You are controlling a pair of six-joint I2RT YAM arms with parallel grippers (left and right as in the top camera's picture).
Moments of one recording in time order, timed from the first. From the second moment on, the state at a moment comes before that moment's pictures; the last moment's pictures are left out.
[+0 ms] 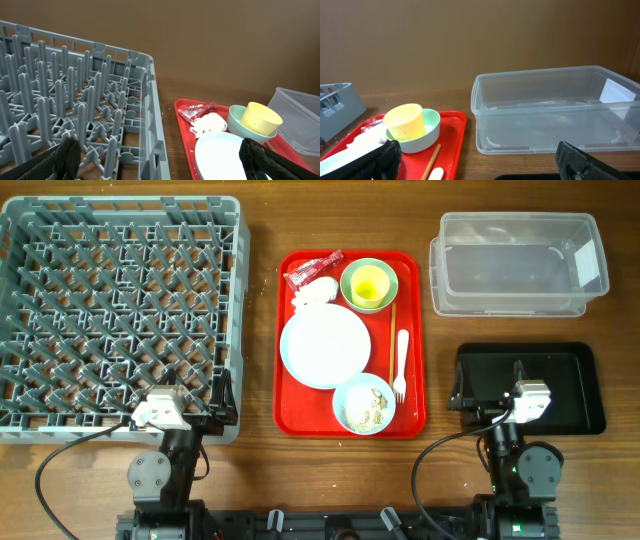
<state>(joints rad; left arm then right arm) 0.01 0.01 0.01 -0.06 0.13 -0.26 -0.03 0.02 0.01 0.00 -0.07 0.10</state>
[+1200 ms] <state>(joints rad) -0.02 0.05 0.01 -0.06 0.13 -0.26 0.02 0.02 0.01 0.00 -0.07 0.10</state>
